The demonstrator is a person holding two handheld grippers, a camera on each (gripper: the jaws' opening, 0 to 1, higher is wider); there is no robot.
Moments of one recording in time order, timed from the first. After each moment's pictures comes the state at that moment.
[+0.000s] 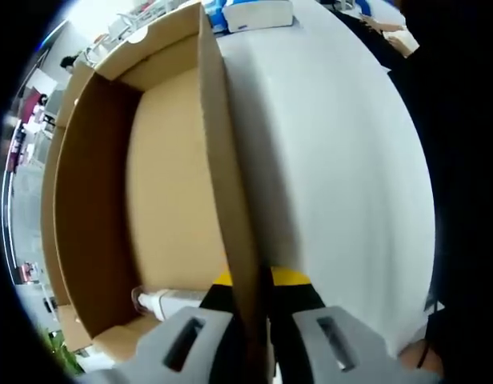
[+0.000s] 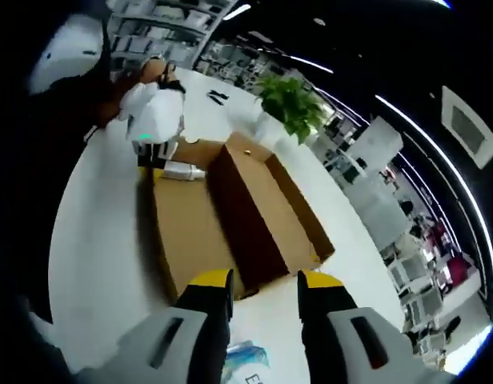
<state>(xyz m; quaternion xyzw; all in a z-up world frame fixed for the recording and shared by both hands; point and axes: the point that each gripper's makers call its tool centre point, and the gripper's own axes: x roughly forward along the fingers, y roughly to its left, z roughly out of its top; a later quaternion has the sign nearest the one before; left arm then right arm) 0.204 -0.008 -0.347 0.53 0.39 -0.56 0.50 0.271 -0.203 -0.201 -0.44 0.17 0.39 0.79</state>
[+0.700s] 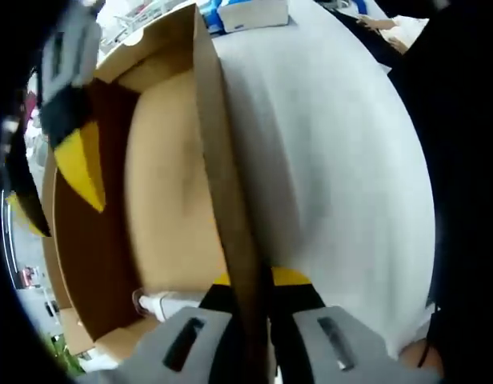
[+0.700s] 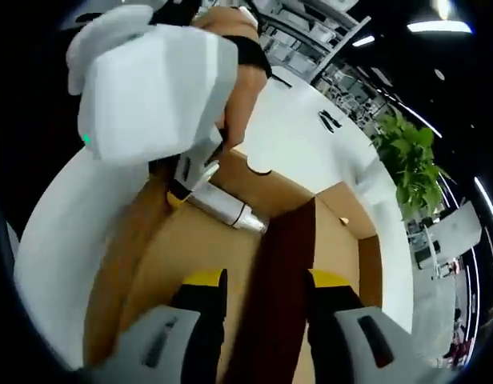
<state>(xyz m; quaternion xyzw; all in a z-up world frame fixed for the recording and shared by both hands) 0.206 -0.005 -0.344 0.54 0.38 -0.57 0.49 0.324 -0.039 -0.270 -0.51 0.12 0.59 0.62</state>
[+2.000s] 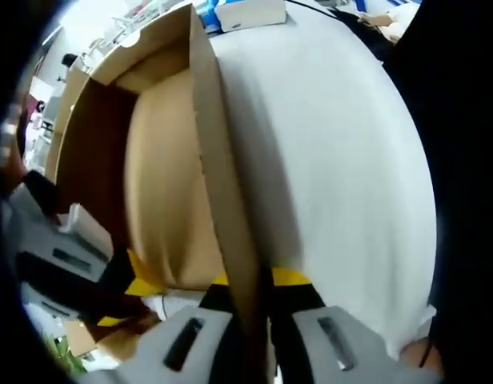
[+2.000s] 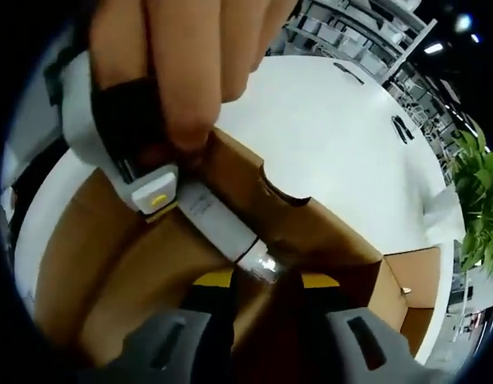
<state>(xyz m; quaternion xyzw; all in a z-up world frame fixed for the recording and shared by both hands) 0.208 -0.003 -0.344 0.55 0.38 -0.56 0.49 0.308 0.026 -0.319 -0.54 0.14 0.69 0.47</state>
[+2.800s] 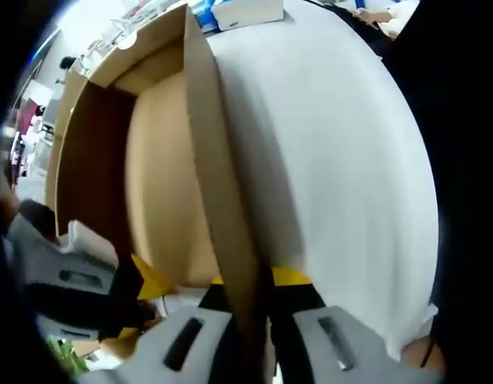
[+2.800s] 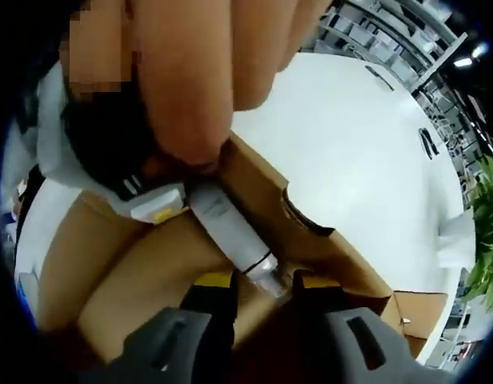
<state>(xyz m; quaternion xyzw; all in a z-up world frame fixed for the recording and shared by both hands) 0.209 -0.003 -0.344 0.55 0.38 -0.56 0.49 0.304 0.023 -0.327 -0.58 0.15 0.70 0.39</state>
